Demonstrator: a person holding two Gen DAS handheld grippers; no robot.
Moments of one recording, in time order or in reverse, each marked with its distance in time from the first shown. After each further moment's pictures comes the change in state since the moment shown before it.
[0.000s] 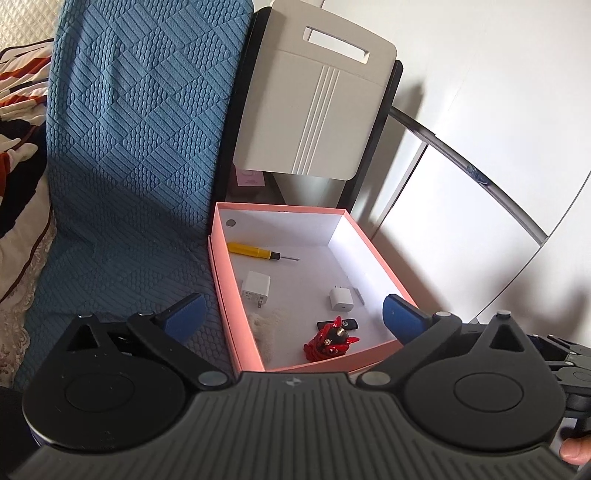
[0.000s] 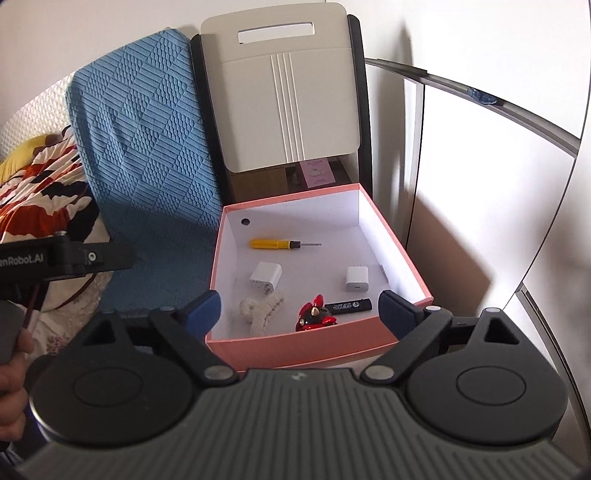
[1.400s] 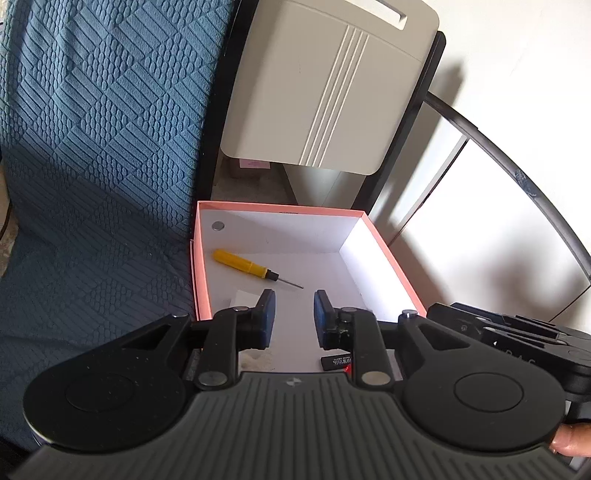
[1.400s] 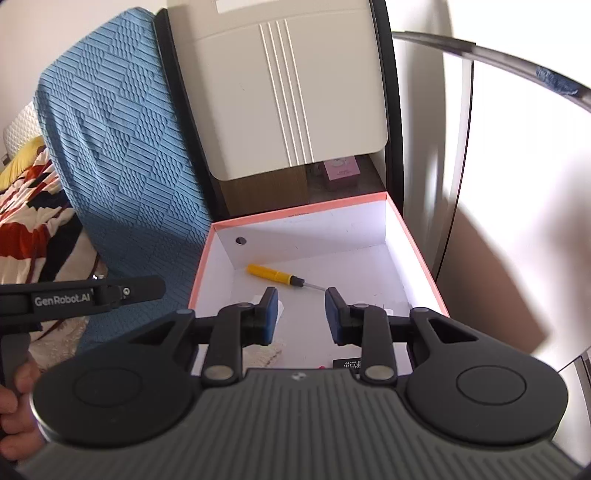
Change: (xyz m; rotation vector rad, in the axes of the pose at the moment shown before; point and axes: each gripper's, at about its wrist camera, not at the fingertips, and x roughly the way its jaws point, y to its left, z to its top) left arm 0.133 0.003 0.055 -0.049 0.078 0.022; right arm 0.123 -0.032 0.070 -0.012 0.047 0.094
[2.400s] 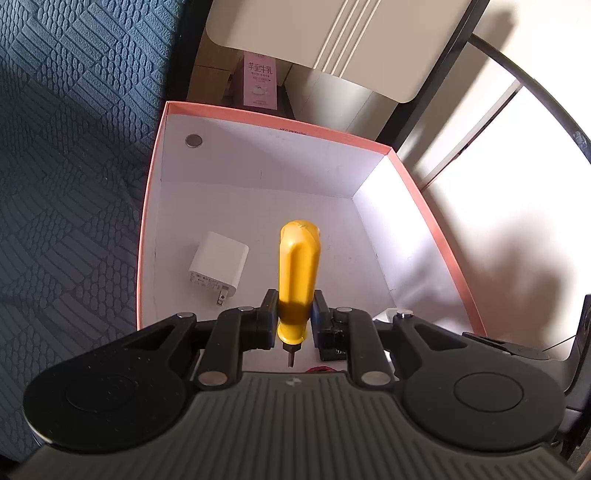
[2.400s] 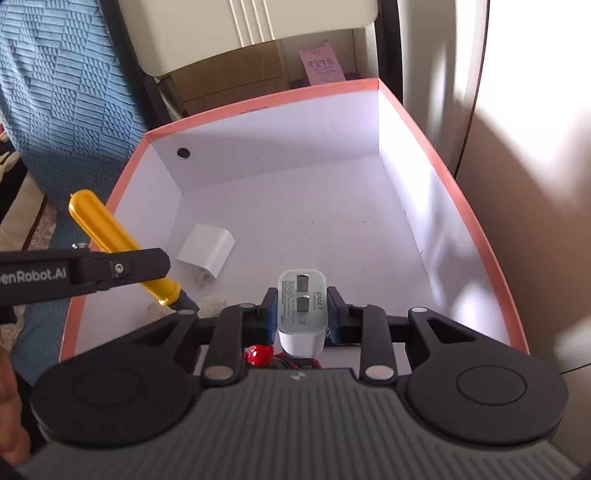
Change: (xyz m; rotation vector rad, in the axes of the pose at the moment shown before) left arm 0.139 0.004 -0.025 -0.095 0.170 -0.004; right arm 0.137 -0.049 -0.051 0.025 0.242 -0.014
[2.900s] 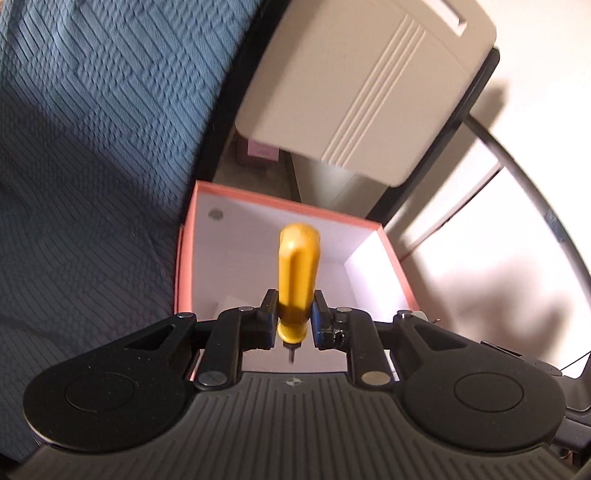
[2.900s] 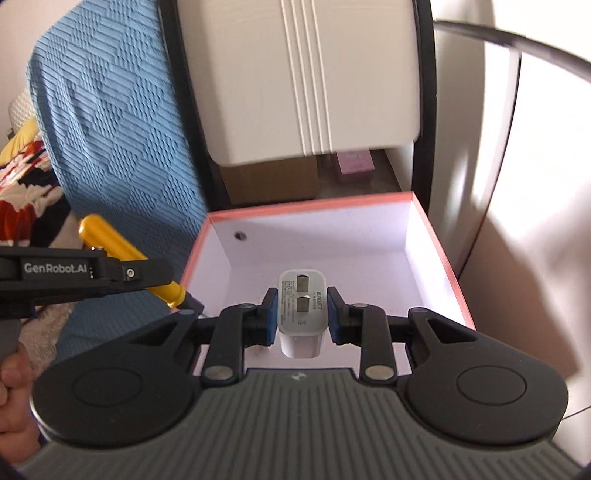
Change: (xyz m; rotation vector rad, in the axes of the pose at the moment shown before) left arm -0.069 0.017 0.031 -0.066 -0.130 -0.038; right arm -0.064 0.038 0.039 -0.092 -0.166 0.024
